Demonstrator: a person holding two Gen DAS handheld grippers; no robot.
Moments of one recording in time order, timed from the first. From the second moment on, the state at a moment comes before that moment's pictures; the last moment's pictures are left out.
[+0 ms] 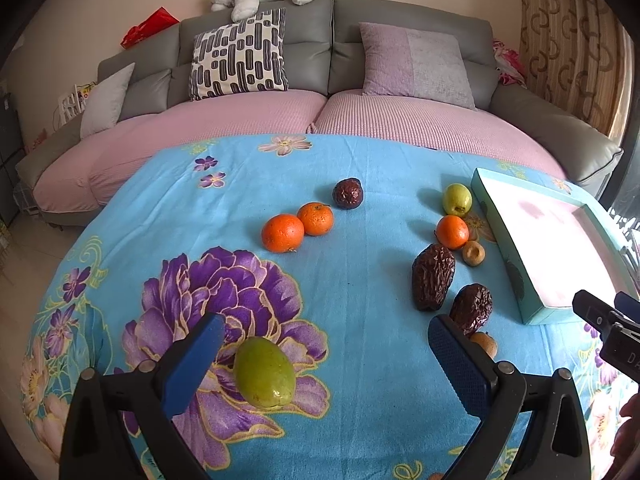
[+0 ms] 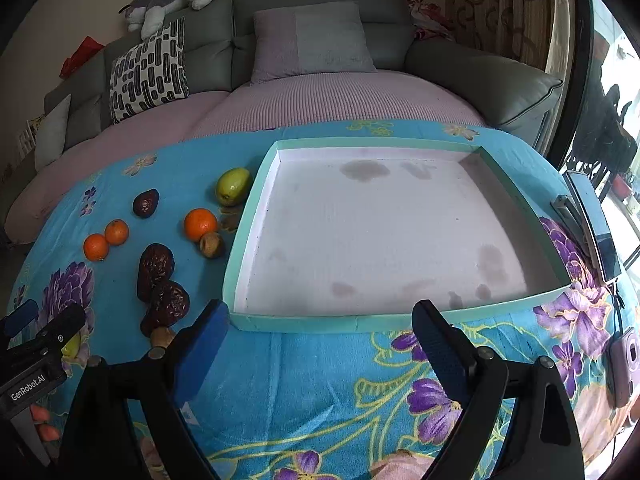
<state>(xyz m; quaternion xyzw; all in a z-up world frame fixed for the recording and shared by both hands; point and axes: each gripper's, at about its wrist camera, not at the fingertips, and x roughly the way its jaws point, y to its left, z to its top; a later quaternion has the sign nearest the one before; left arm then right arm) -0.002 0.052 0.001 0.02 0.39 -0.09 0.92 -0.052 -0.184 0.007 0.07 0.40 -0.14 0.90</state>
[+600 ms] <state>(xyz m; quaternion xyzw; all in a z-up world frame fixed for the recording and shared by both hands) 0.003 0.050 -0.008 0.05 0.42 -0.10 0.90 -0.050 -0.178 0.003 0.07 0.40 -0.14 0.90</state>
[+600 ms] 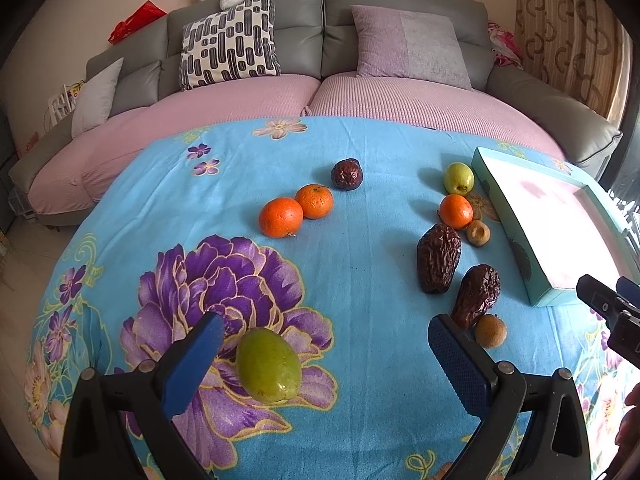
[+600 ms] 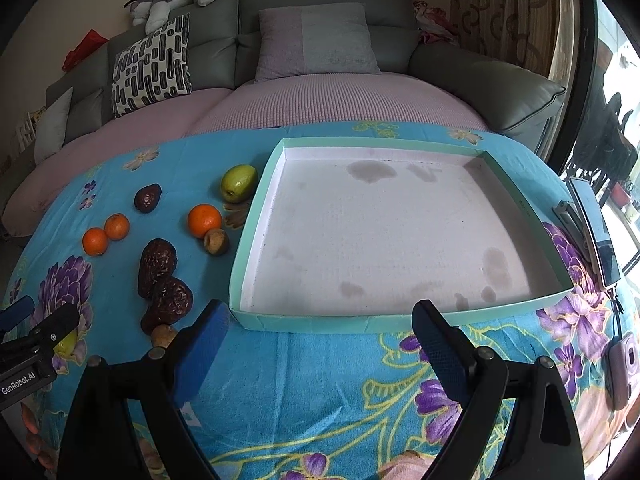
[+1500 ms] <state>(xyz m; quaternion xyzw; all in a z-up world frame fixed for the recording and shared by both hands) 0.007 0.058 -0.010 0.00 0.44 -0.11 0.89 -0.052 -0.177 0.005 0.07 0.40 -0.14 0.90</state>
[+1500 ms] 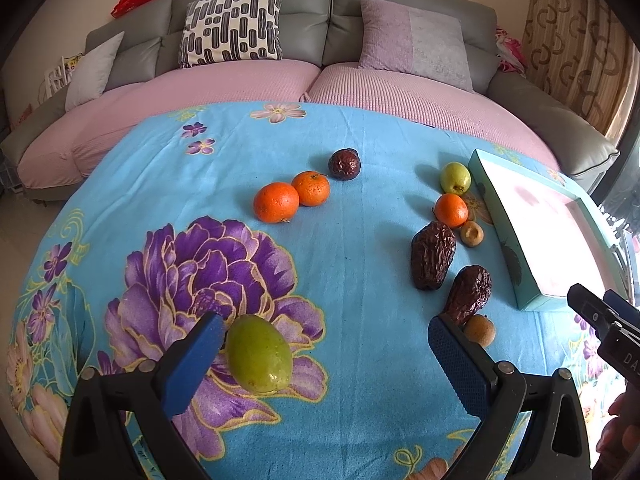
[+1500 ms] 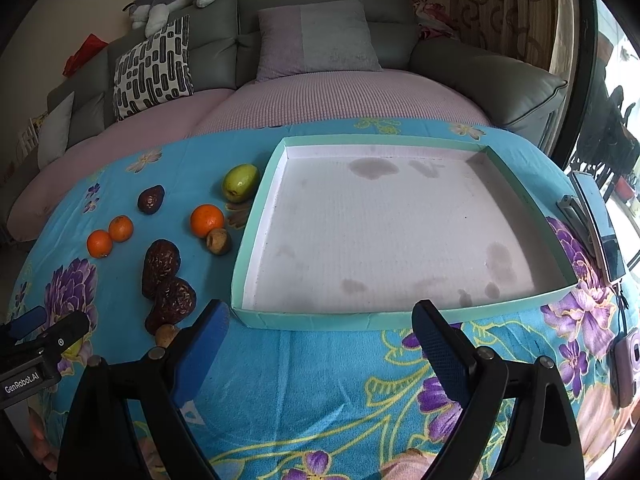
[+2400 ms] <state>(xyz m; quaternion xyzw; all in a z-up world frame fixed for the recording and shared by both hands) 0.012 0.082 -0.016 -0.02 0.46 -0.07 0.89 -0.037 -0.149 -0.006 0.06 0.43 -0.07 0.90</state>
